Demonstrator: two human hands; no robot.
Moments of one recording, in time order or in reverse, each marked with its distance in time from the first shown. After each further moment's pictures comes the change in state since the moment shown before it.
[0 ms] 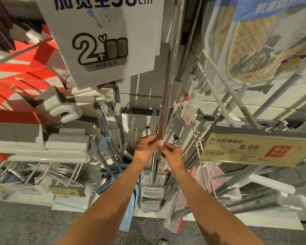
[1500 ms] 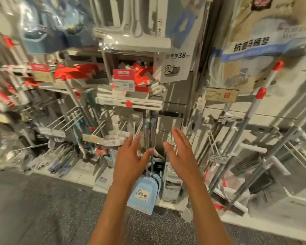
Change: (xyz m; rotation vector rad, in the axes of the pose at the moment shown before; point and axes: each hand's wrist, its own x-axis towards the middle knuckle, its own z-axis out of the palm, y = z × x) left_hand -0.400 0.074 -0.154 0.623 0.426 0.269; right_hand -0.456 -0.032 -0.007 -0.297 0.020 -0.891
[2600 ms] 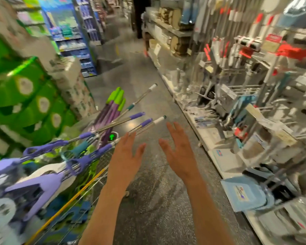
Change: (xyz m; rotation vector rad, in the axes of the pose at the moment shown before) left_hand -0.501 0.007 -0.167 0.211 0.714 -0.903; right_hand -0.354 -0.165 0.107 0.233 -0.960 -0.670
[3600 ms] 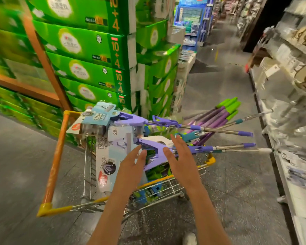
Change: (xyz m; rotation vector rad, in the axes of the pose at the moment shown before) left_hand -0.161 -0.274 -0.227 -0.478 0.398 -0.591; right_hand -0.067 -0.200 0.335 0.038 -0.553 -0.241
